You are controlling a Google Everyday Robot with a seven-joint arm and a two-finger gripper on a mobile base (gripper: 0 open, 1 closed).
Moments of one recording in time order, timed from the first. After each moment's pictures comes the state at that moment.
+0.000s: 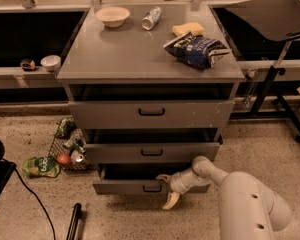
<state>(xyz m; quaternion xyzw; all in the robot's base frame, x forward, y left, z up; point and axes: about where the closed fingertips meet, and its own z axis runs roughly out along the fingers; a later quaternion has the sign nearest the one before) 0.583 -0.060 0.198 -0.70 0.57 0.30 0.29</state>
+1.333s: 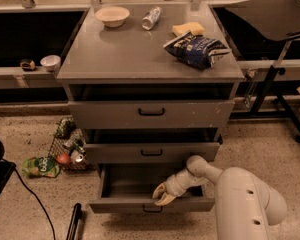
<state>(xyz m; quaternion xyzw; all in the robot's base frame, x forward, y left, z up) 0.553 -0.040 0.209 -0.72 0.54 0.35 0.26</state>
